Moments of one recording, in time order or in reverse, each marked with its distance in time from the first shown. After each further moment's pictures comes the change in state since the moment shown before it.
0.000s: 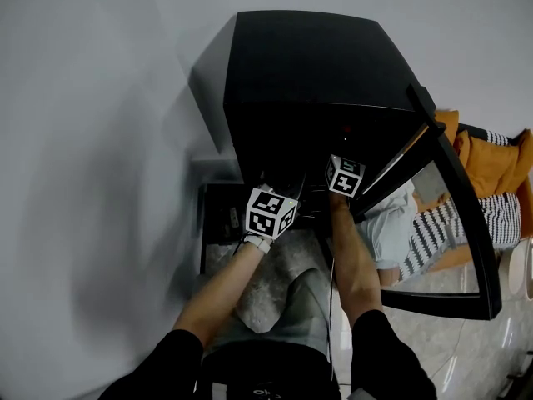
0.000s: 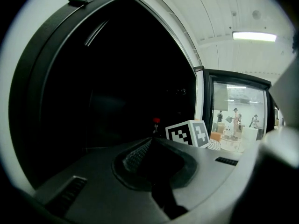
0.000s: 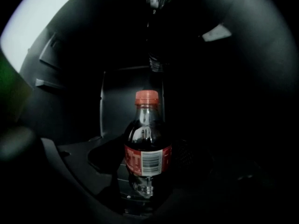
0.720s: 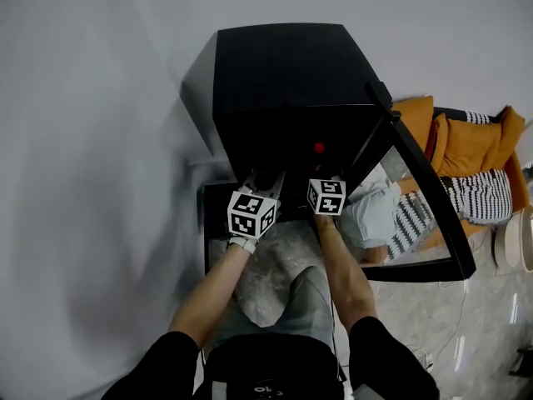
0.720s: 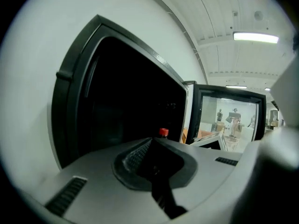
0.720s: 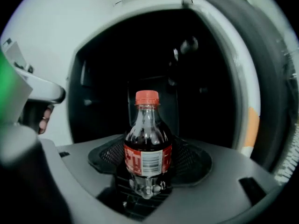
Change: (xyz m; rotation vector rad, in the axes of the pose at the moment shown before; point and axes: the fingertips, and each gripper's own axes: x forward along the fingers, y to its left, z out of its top) left arm -0.055 -0.029 0.049 -0.003 0.035 0.009; right arm -0.109 0.049 0.008 0.005 0.098 0.157
